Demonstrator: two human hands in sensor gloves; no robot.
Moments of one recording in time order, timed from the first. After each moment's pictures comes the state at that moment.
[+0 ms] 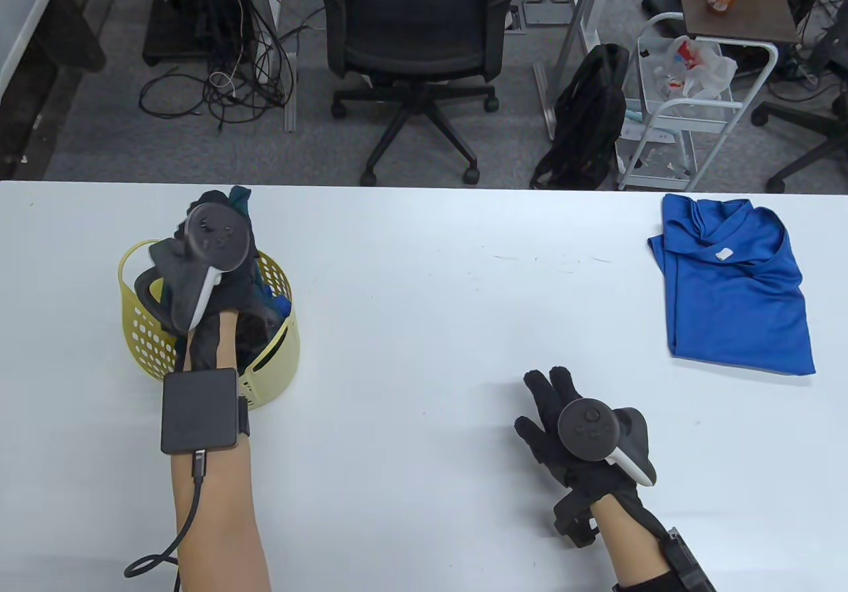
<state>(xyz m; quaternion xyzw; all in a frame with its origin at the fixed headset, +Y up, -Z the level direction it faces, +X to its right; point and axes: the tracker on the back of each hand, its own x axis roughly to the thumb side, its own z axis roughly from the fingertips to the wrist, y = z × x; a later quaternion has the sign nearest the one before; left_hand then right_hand) -0.260 -0.554 -0.308 0.20 0.15 0.20 0.95 0.192 -0.755 -0.206 0.13 0.10 0.95 0.26</state>
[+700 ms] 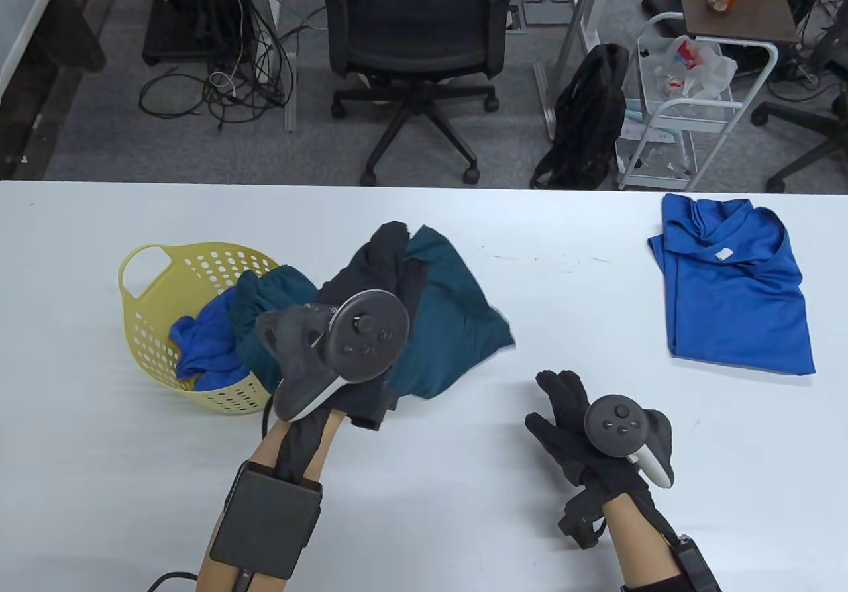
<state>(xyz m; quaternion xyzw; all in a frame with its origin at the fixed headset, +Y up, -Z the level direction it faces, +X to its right) -0.114 -0.506 -0.235 0.14 -0.04 0.11 0.98 0.216 -0.762 -0.208 0.09 0.11 0.93 0.33</state>
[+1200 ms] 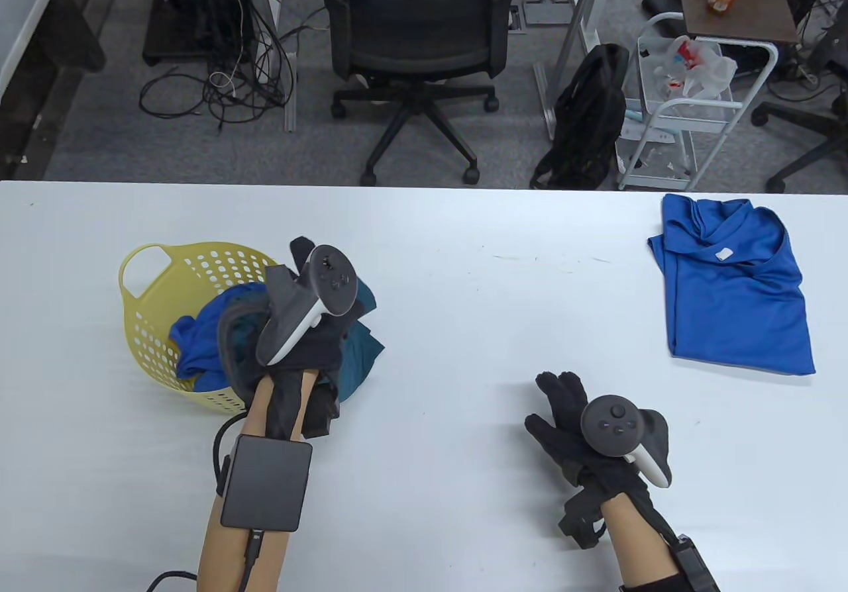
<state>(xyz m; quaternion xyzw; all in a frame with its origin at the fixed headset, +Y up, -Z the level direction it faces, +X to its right) -0.153 -0.573 -0.276 -0.17 0.14 0.01 0.97 0.215 -0.764 -0.208 0.09 0.12 0.93 0.33</state>
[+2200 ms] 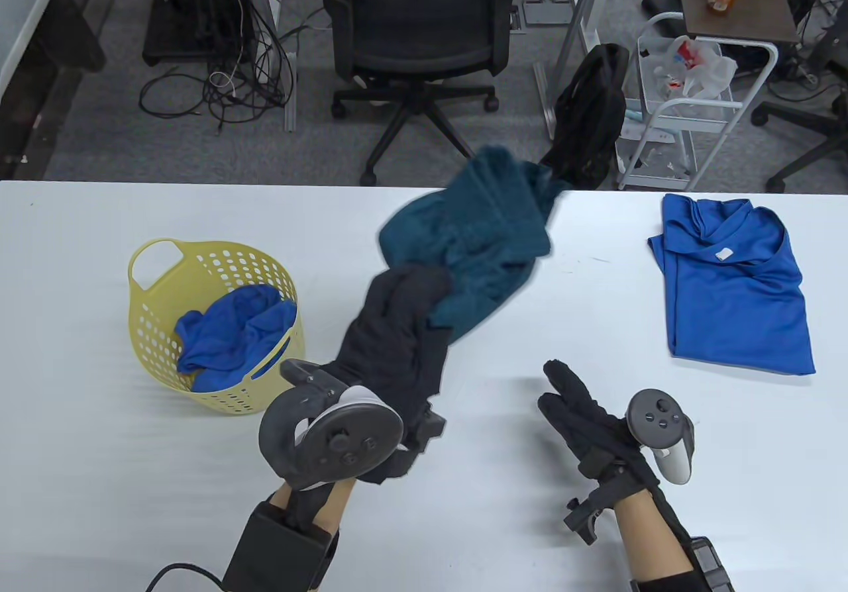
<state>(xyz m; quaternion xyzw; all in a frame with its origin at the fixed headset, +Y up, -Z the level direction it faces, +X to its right) -0.064 -0.507 -0.163 0.26 -0.26 0.37 0.86 0.233 -0.766 -0.213 0.19 0.18 0.68 0.69</state>
